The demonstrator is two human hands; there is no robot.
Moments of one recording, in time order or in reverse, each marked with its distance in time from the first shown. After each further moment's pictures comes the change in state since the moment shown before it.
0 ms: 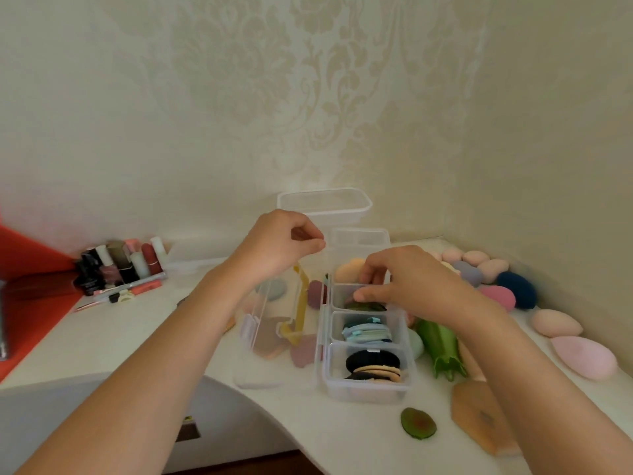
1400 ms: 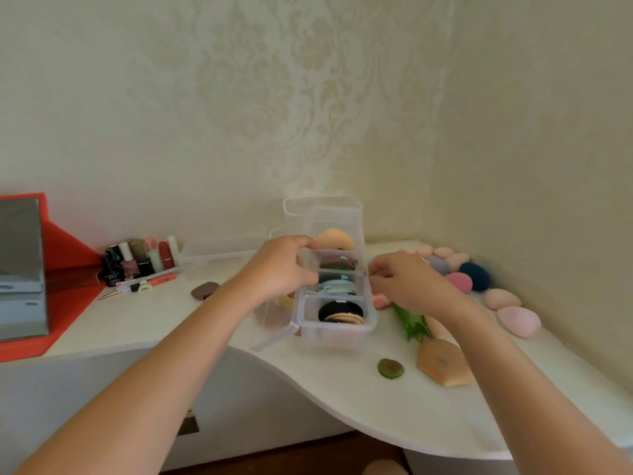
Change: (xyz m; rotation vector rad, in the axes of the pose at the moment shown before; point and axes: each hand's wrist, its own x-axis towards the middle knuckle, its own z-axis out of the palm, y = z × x) left_hand -0.075 0.032 -0.005 0.114 -0.133 -0.099; right_hand -0.050 -0.004 0.003 0.111 0.079 0.131
